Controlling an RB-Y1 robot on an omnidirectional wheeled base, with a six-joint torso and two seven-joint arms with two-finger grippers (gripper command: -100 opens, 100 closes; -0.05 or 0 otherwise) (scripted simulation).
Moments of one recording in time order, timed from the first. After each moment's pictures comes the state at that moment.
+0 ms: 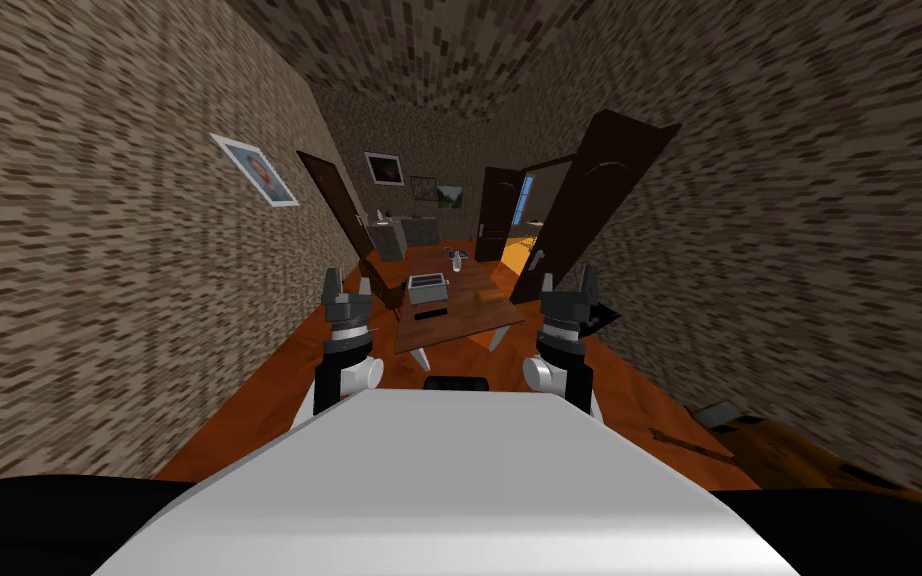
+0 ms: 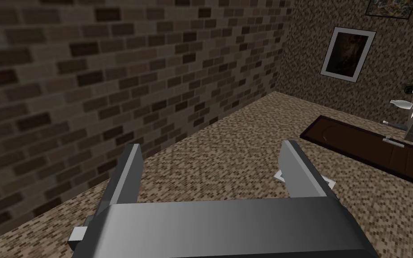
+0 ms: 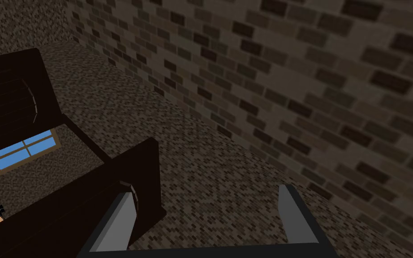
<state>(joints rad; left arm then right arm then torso) 0.49 0.03 0.06 -2.26 0.08 -0.53 0.00 0.46 0.01 0.04 -2.35 -0.07 -0.48 -0.09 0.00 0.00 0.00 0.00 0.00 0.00</state>
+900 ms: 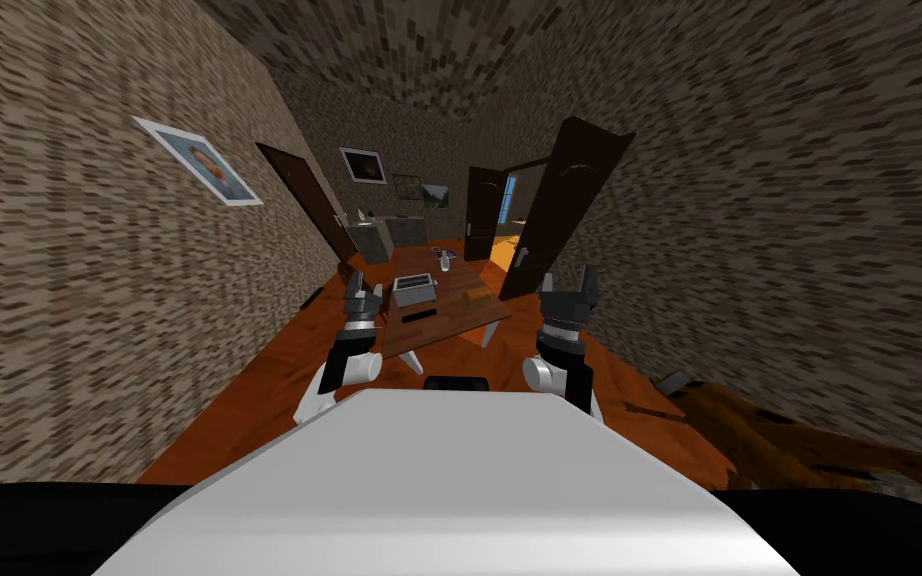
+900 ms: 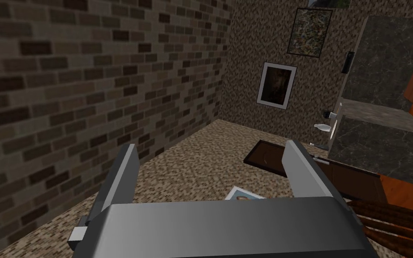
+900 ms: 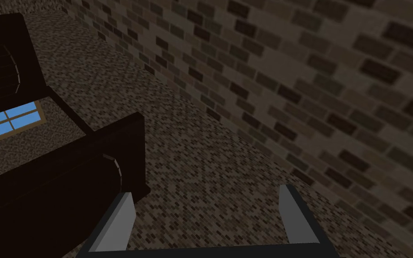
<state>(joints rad) 0.41 0.11 0.10 -2.15 0.09 -0.35 0.07 0.46 0.01 0.04 -2.35 -0.07 -0.48 -0.09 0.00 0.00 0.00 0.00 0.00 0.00</state>
